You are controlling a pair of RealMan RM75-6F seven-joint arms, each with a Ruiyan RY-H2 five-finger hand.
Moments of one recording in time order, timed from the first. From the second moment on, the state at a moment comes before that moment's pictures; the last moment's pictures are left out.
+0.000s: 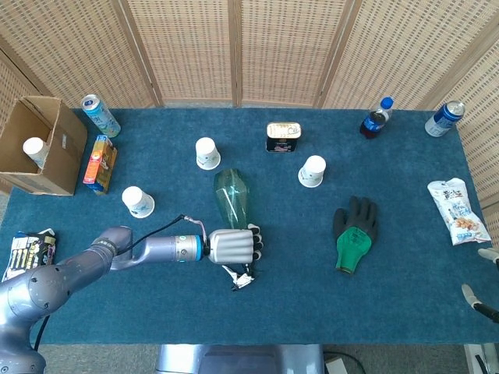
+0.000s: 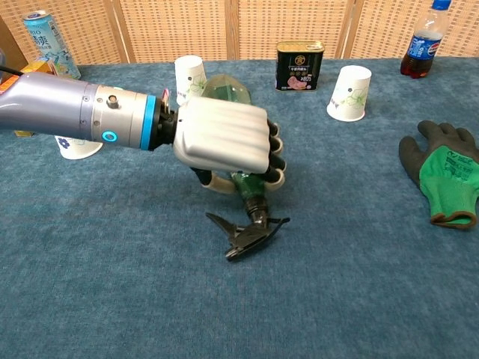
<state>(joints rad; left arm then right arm) -1.24 -1.70 0.17 -0.86 2.07 1.05 -0.04 -0.08 -1.07 0.10 -1.66 -1.44 1.65 0.04</state>
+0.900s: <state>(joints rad) -1.12 -1.53 -0.05 -1.16 1.73 1.20 -0.14 -0.07 -1.09 0.10 -1.62 -1.46 1.63 0.09</state>
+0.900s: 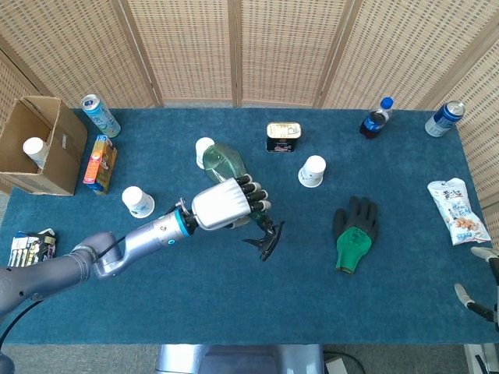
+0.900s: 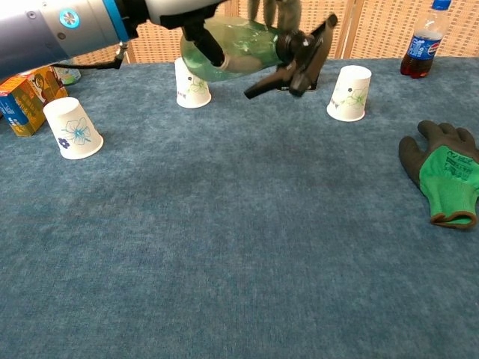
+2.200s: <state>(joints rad) -0.76 -1.25 -0.24 -1.68 1.23 0.97 -0.94 -0.02 -1.14 0.10 -1.61 -1.46 1.56 0.09</state>
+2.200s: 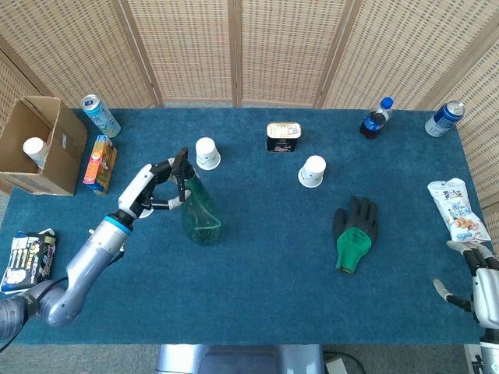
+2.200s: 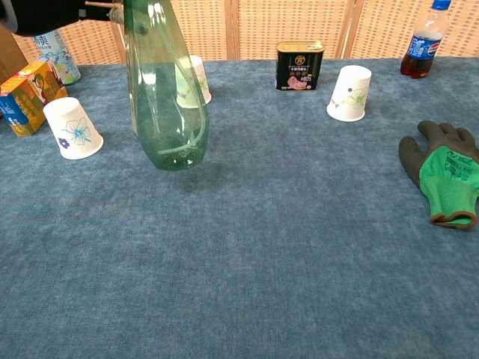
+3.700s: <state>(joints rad) -0.80 -1.48 -0.17 -1.39 1.55 1.06 -0.99 -0.05 -1.12 0.10 -1.61 -1.45 1.59 0.12</state>
